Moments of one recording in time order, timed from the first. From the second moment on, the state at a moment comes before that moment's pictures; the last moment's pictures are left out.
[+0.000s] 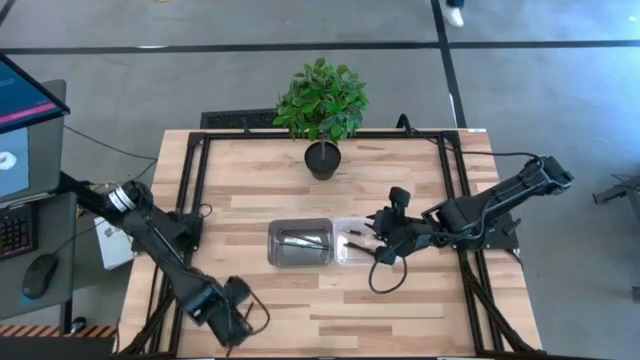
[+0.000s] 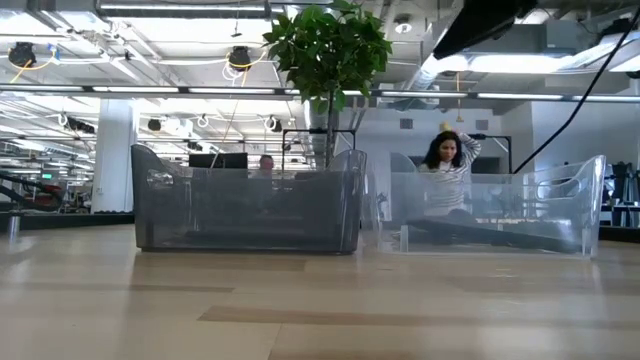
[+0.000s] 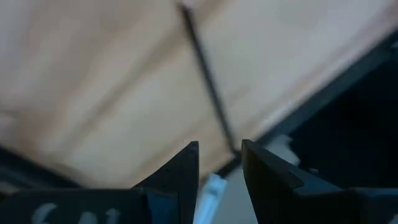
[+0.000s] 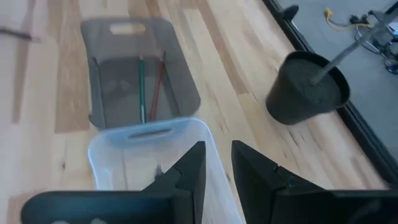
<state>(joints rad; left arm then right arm) -0.85 1.66 1.25 -0.96 0.11 -1.69 0.42 1.29 1.04 -0.65 0.63 0.31</state>
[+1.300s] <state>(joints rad) -0.98 1.84 1.26 -0.67 0.20 -2.14 0.42 1.13 0.76 -0.31 0.63 0.31</state>
